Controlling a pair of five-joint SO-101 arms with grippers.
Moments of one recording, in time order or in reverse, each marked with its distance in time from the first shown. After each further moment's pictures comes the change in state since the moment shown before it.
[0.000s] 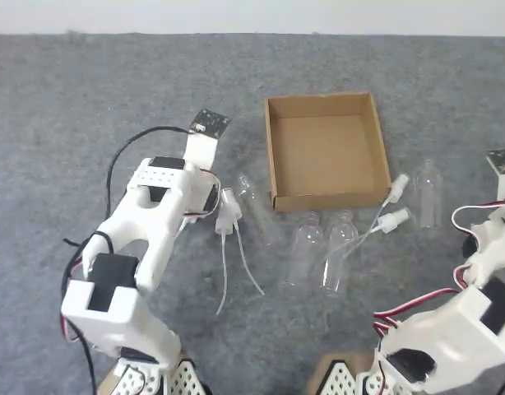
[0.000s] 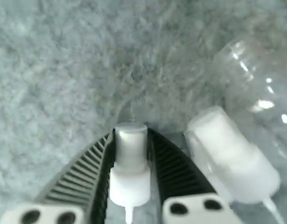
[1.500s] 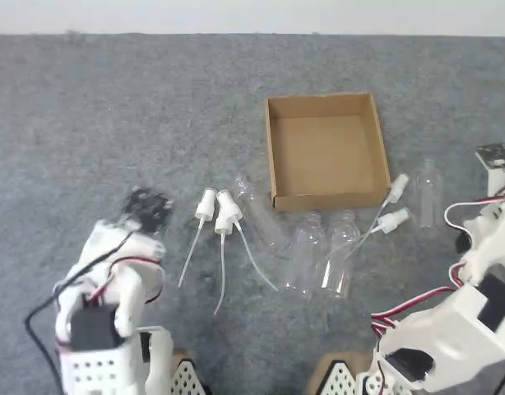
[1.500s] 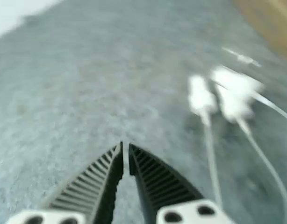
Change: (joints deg) left arm -11.3 -92.3 36.7 22.9 -14.8; right arm -2.4 0.0 0.0 0.0 0.4
